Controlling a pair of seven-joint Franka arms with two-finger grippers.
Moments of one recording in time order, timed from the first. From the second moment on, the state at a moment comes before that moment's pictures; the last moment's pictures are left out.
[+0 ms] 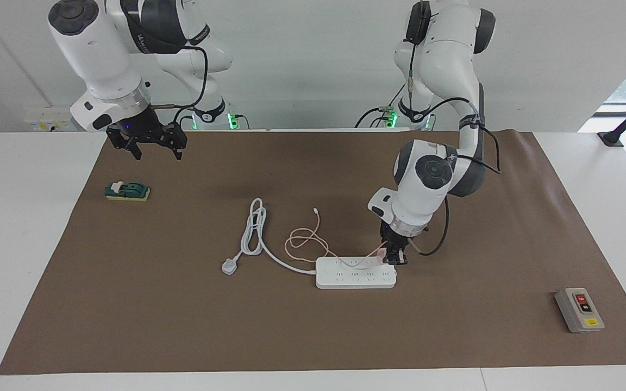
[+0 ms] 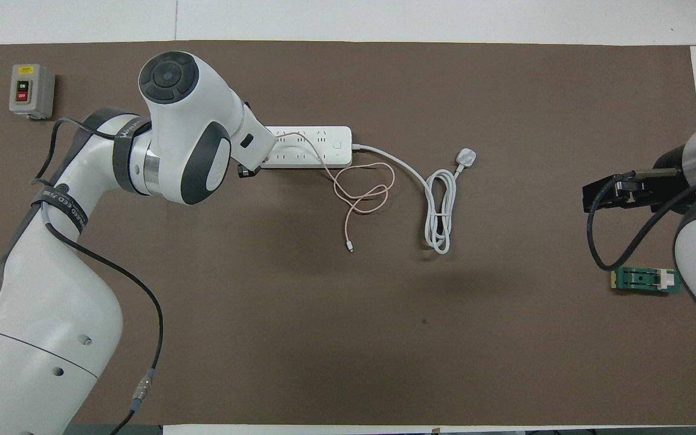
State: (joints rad) left arm -0.41 0.53 0.01 -1.53 -0.09 2.13 1.19; right arm 0.05 -0.05 0.00 -1.74 0.00 1.62 0.07
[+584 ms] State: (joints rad) left arm -0.41 0.52 0.01 -1.57 -0.11 2.17 1.21; right arm 0.05 -0.05 0.00 -1.74 0.00 1.62 0.07
